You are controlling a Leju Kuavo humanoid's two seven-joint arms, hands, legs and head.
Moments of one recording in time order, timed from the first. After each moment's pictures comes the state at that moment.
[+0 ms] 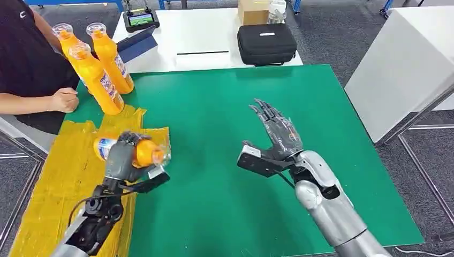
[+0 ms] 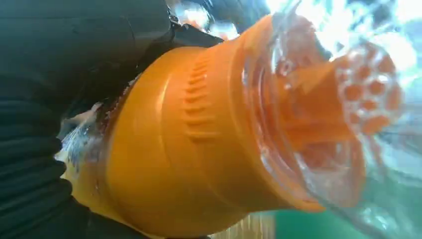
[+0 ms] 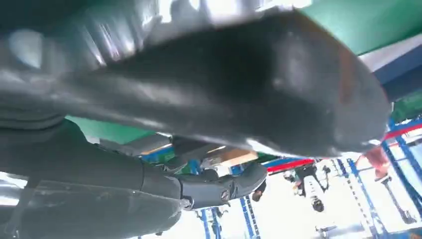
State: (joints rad) left arm -0.30 0.12 -0.28 -0.94 -1.10 0.65 -0.26; right arm -0.41 -0.15 0.55 -1.33 0.77 -0.23 -0.10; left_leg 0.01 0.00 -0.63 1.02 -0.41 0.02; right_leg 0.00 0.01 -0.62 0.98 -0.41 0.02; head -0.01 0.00
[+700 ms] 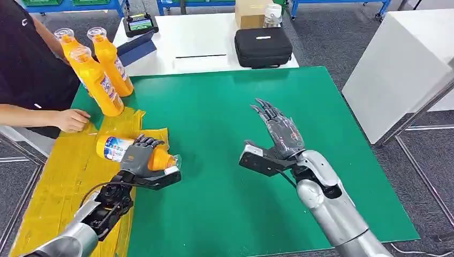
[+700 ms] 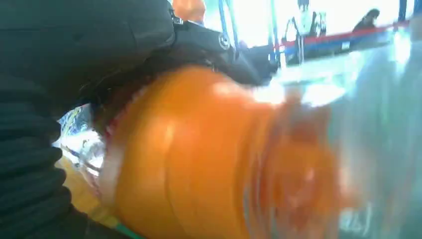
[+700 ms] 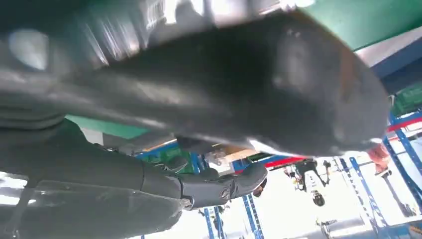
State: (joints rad) left arm -0.48 0.12 -0.43 -0.60 -1.19 0.45 -0.07; right arm -0.41 -0.15 0.54 -1.33 0.76 -0.21 -0.10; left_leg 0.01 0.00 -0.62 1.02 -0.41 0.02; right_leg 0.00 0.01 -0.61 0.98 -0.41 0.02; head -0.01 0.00
